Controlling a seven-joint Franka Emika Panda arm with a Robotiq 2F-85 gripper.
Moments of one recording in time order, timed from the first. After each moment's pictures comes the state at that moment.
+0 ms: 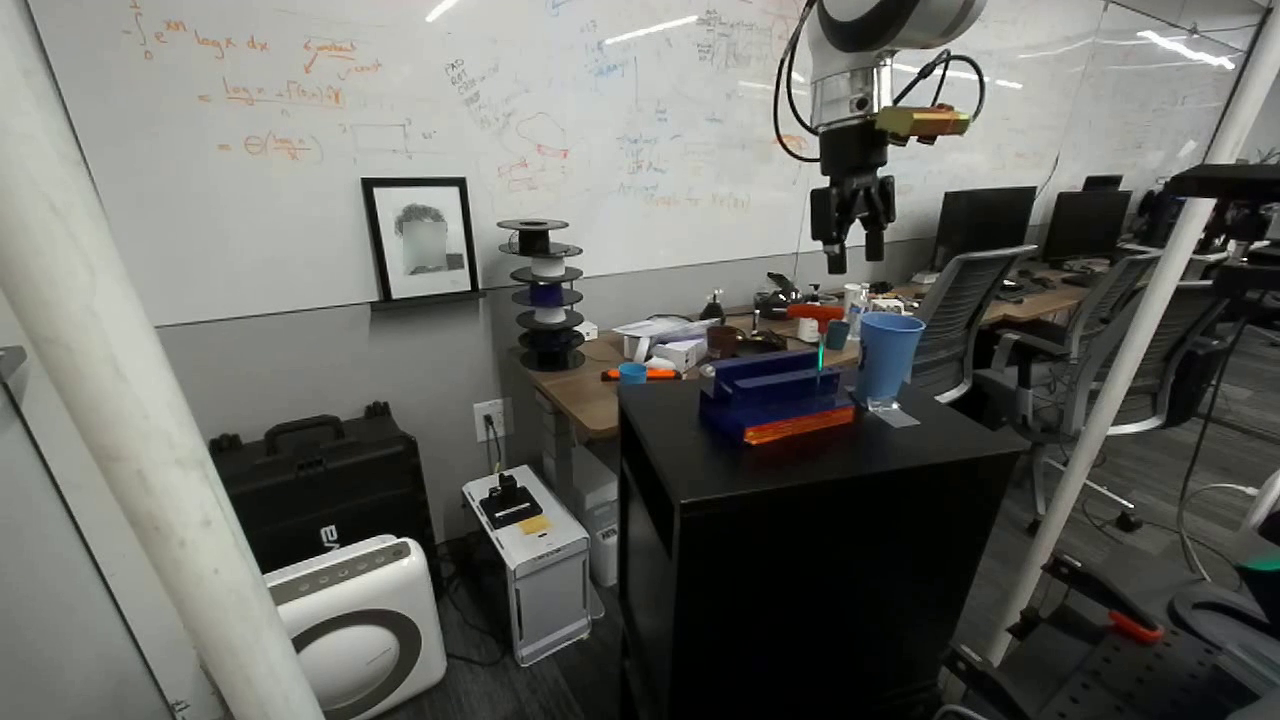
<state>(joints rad) 0.02 0.02 0.01 -1.97 -0.13 1.81 -0.07</state>
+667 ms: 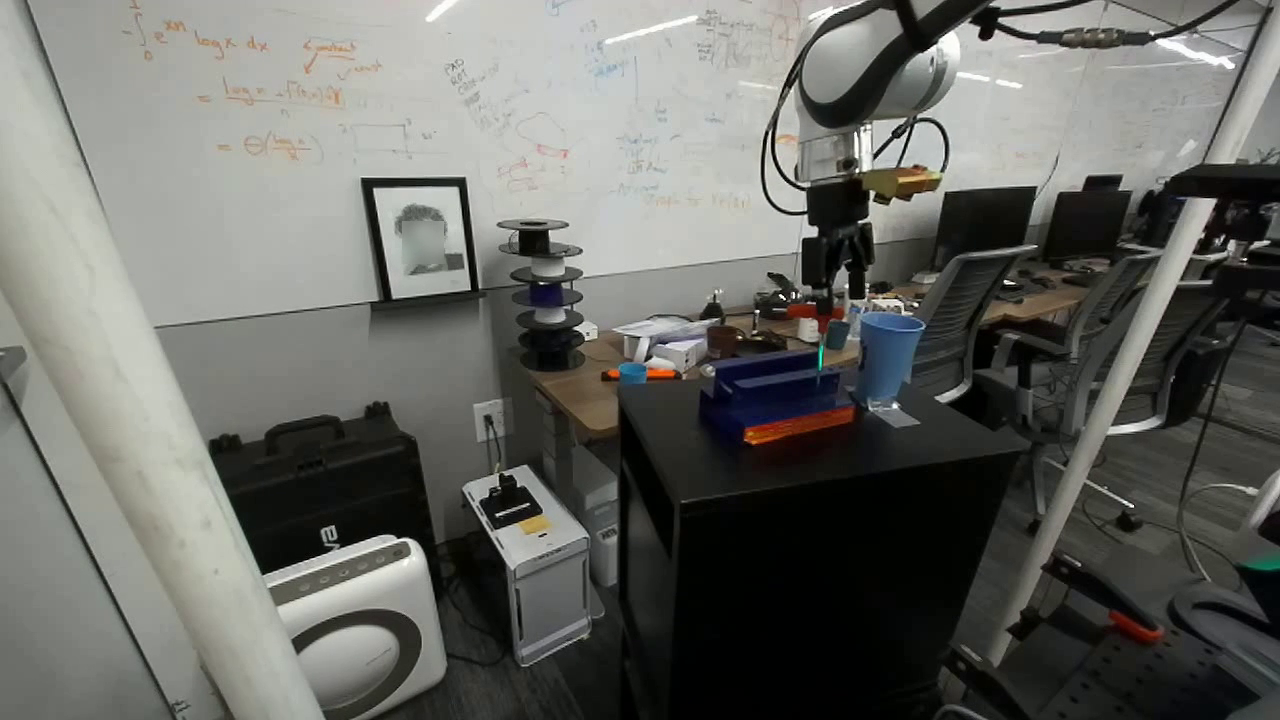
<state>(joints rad) 0.00 0.14 -0.01 -1.98 -0.14 1.94 -0.18</state>
